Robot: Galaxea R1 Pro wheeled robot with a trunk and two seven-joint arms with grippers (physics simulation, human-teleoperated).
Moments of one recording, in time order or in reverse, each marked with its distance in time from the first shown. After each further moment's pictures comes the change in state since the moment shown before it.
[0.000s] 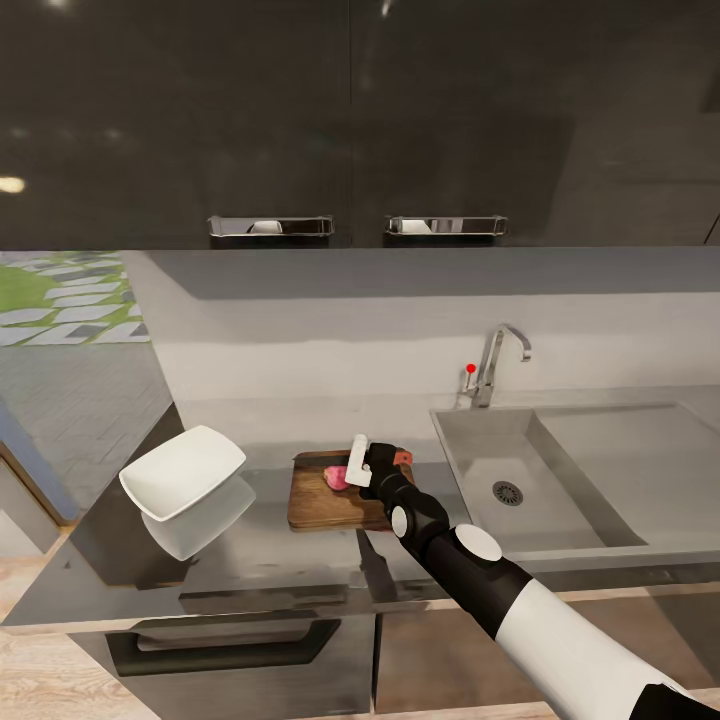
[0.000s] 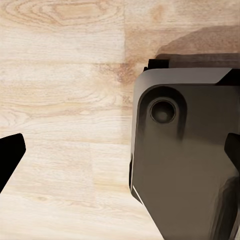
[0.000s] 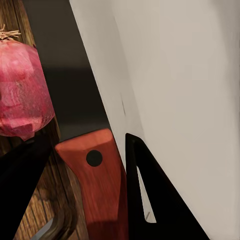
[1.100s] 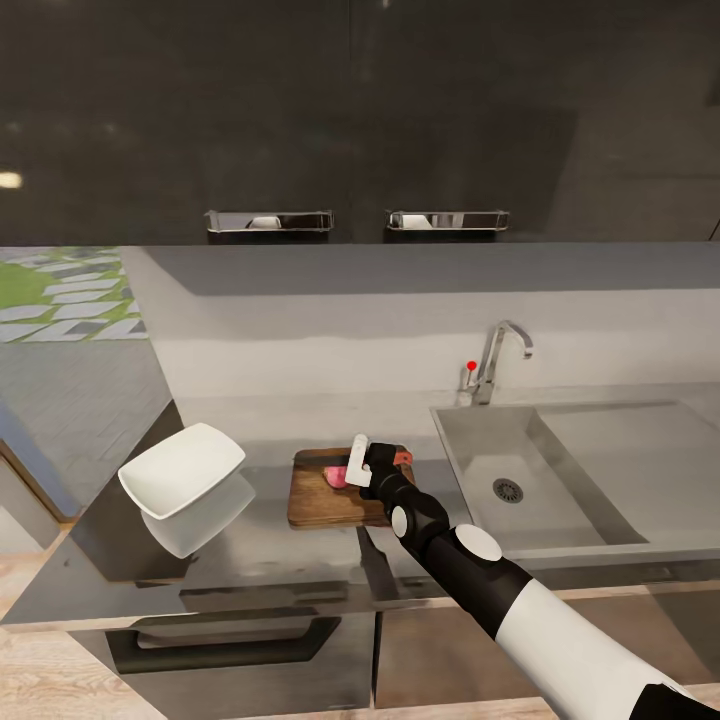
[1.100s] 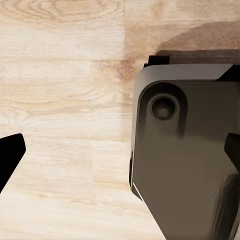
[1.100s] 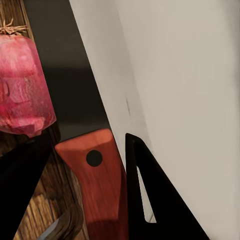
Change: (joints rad) left arm 0.000 0.000 0.000 0.000 0.000 0.000 0.000; right arm 0.000 0.000 0.000 0.001 0.000 0.000 0.000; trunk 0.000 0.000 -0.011
